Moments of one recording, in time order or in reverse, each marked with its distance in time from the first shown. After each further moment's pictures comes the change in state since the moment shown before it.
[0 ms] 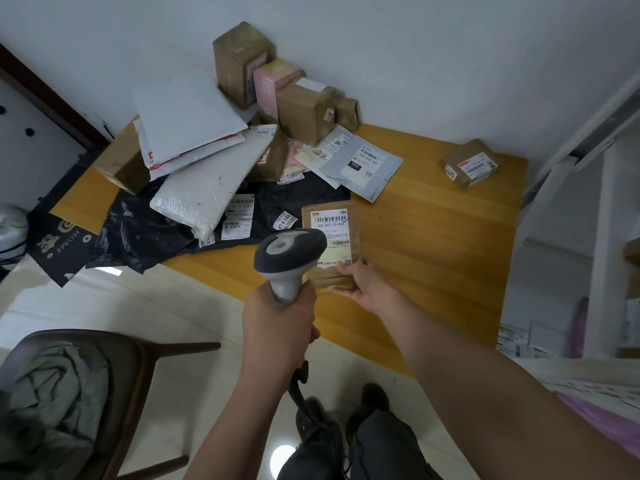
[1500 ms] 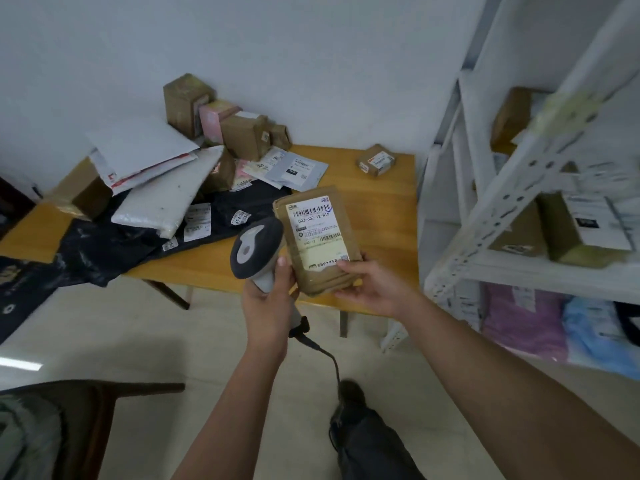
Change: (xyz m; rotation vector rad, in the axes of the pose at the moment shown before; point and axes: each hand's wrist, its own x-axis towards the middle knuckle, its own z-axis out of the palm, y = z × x) left_hand -0.094 -0.089 -0.001 -0.583 -0.174 0.215; right_hand -0.186 0.074 -0.085 0.102 -0.223 -0.236
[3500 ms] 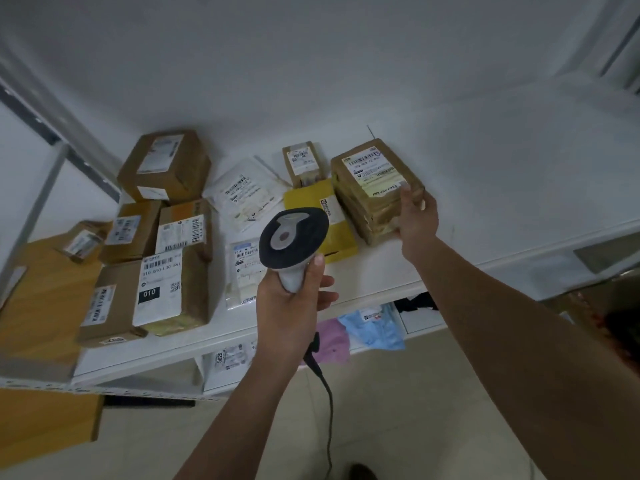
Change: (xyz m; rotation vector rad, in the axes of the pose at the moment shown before) left_hand -0.334 -0.134 0.637 0.360 -0.536 0.031; right_hand -0.331 -0.329 -0.641 0.118 1.141 -0.626
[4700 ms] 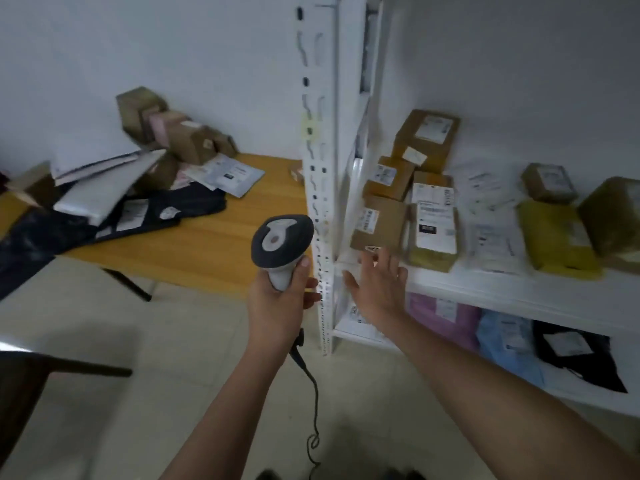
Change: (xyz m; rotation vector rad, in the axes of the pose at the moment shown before) left_hand -0.098 -0.046 -0.428 -0.143 0.473 -0.027; right_hand -0.424 0.195 0.215 -1.433 -0.606 -1.085
